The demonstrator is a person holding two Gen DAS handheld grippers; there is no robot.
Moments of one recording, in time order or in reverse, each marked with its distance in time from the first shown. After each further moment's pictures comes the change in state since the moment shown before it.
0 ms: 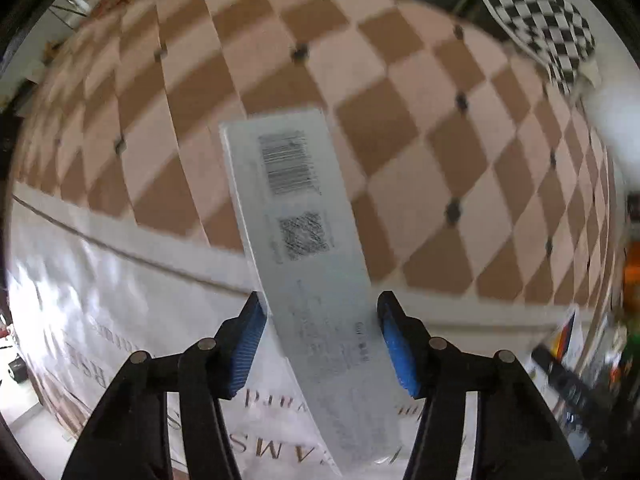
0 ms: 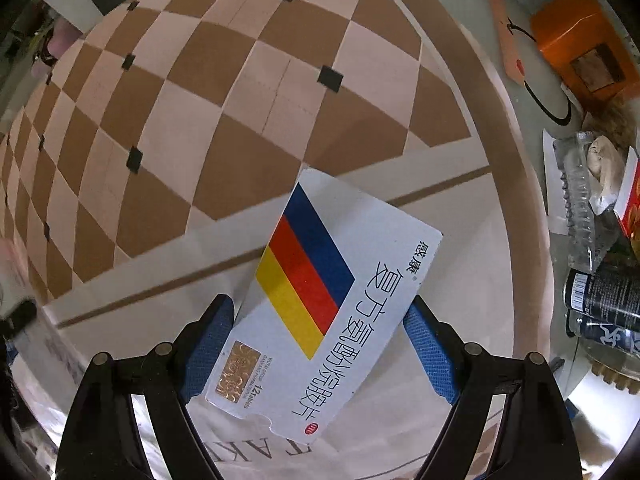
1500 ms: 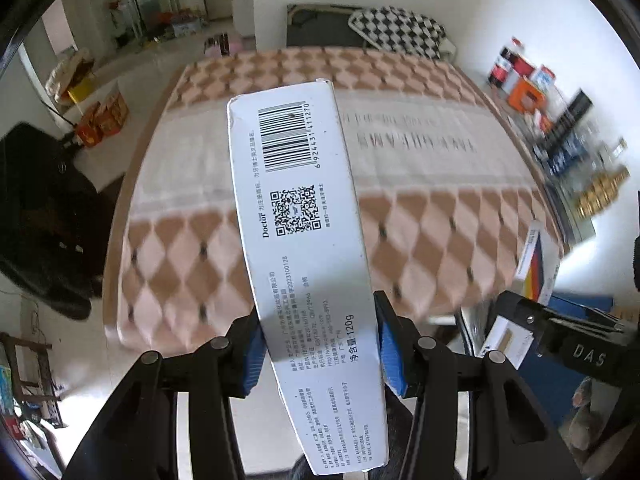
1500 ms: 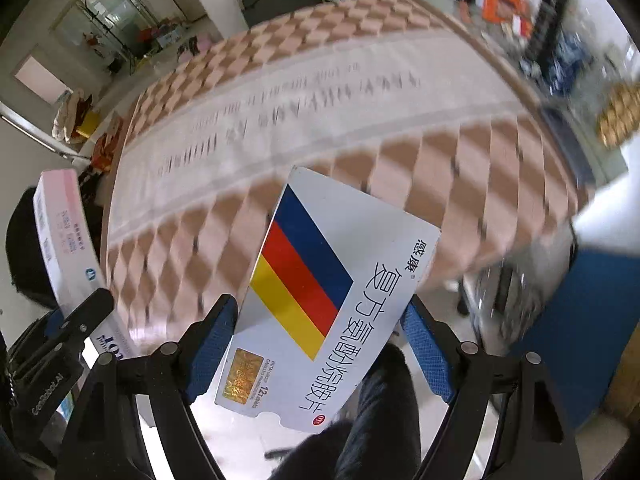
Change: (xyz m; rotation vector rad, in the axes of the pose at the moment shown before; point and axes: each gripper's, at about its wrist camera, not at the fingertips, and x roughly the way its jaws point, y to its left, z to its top) left arm -0.134 0.211 -0.410 0.373 -0.418 -0.067; right arm -0.113 0.008 -0.598 -0.088 -0.320 0.323
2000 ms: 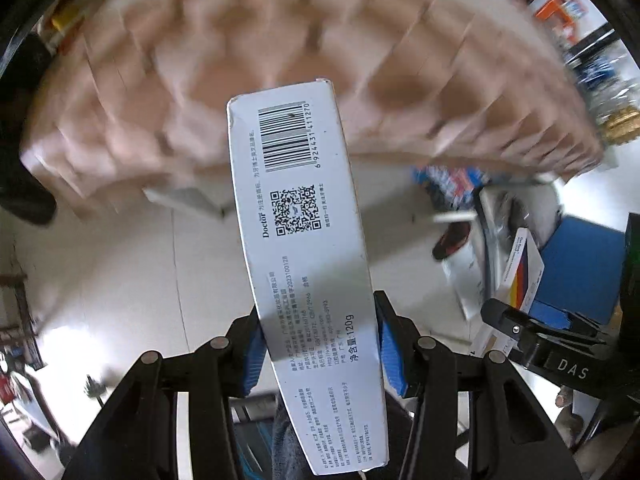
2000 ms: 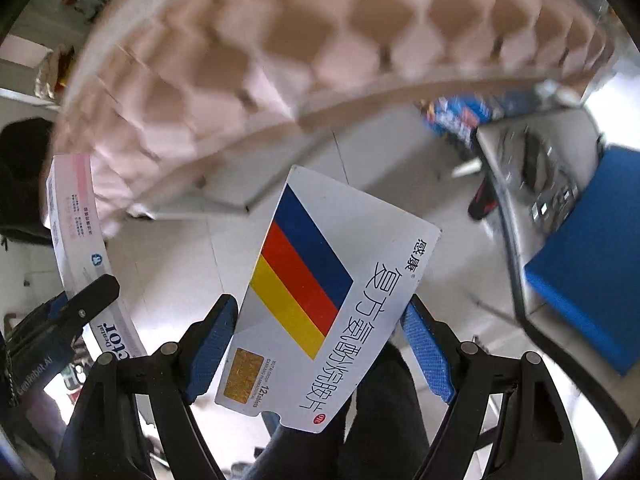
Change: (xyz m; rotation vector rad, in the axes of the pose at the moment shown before) left arm 0.137 0.012 -0.141 -0.094 0.334 -0.059; right arm 0.154 -0.066 -0.164 -0.004 0.299 -0.007
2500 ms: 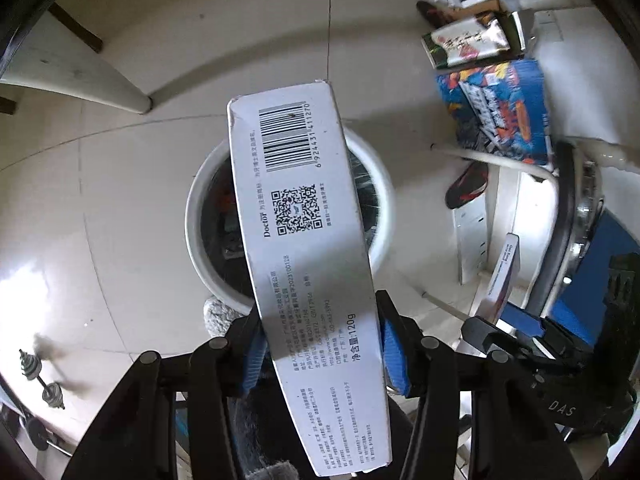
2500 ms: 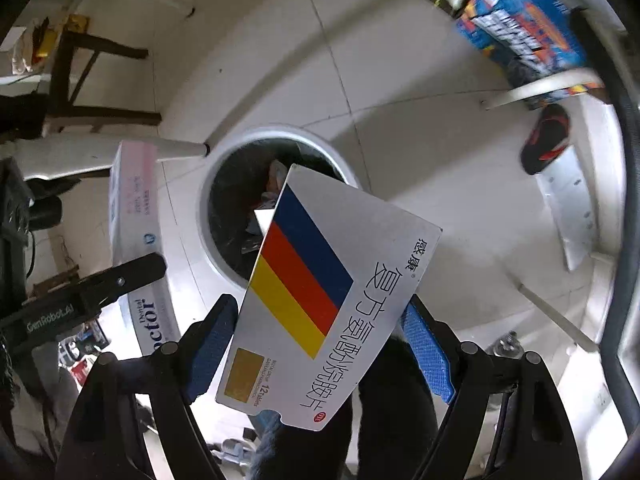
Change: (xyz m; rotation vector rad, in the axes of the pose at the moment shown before) left arm 0.308 0.044 0.015 -0.090 0.326 -0.182; right arm 0.273 -0.040 0.014 -0.012 0.198 0.022
